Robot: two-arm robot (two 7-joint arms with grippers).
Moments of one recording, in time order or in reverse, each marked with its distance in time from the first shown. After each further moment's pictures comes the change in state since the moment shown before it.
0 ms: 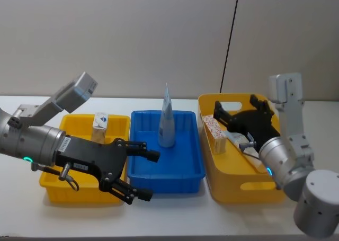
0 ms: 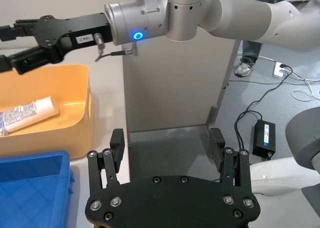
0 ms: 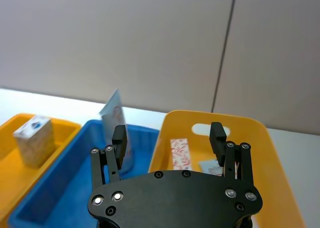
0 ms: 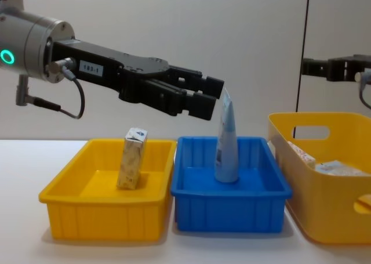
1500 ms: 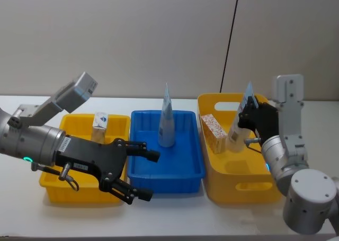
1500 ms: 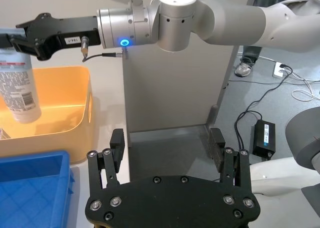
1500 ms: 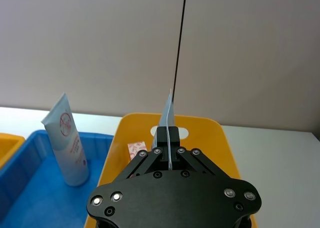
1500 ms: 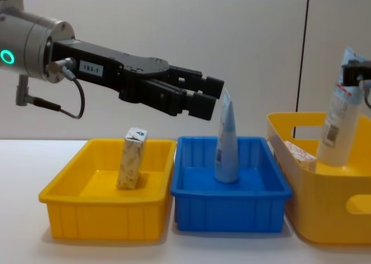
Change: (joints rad) left arm 0.000 0.000 0.000 0.000 0.000 0.000 0.000; right arm 0.039 -0.019 -0.021 0.091 -0.064 -0.060 -0.184
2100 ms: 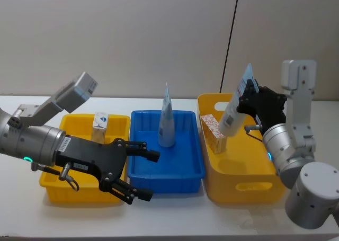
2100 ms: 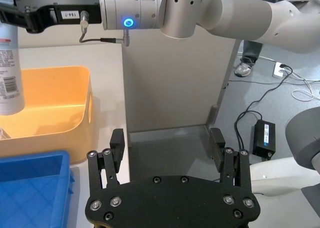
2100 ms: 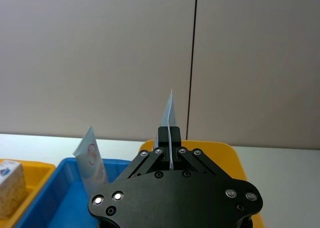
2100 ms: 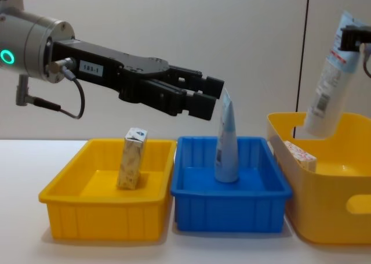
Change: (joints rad) left arm 0.000 0.000 0.000 0.000 0.000 0.000 0.000; right arm -0.009 -0.002 0.005 -0.089 0.064 -0.020 0.024
